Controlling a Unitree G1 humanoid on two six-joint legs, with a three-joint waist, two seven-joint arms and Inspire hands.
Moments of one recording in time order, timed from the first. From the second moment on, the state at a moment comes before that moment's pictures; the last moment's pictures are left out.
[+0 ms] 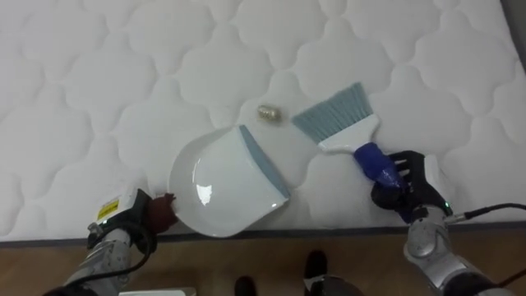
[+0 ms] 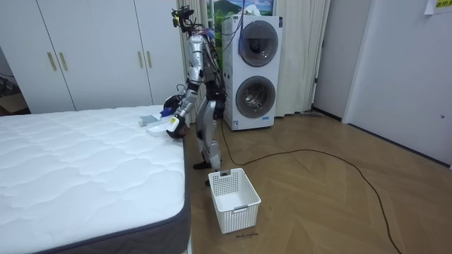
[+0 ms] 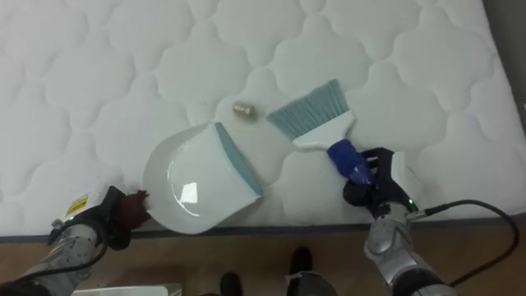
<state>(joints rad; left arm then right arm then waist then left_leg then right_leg) -0.37 0.37 -0.46 1.20 0.43 -0.06 0.32 -0.35 -0.35 0.42 1.16 -0.09 -0.22 -0.60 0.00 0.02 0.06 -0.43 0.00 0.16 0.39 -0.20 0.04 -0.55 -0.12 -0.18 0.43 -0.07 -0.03</state>
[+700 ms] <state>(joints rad) -0.43 0.43 -0.46 1.16 0.50 -0.02 0.31 -0.45 -0.48 0.42 1.22 -0.38 -0.14 -0.55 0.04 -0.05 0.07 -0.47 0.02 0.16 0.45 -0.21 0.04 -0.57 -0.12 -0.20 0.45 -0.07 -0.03</state>
